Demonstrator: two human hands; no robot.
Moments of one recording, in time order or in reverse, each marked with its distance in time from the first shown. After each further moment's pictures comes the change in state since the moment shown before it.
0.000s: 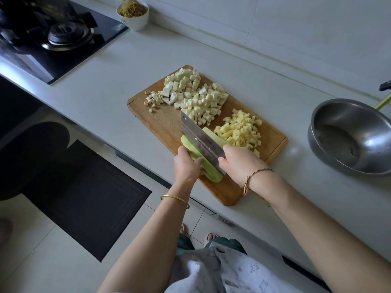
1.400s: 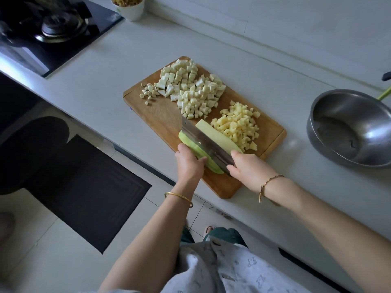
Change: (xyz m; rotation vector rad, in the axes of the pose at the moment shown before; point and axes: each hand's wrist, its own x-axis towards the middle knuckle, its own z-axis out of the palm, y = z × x) left_hand -0.002 -0.011 0.020 0.112 0.032 -0.038; right_hand -0.004 0.044 0.025 -0.100 -0.031 -0.086
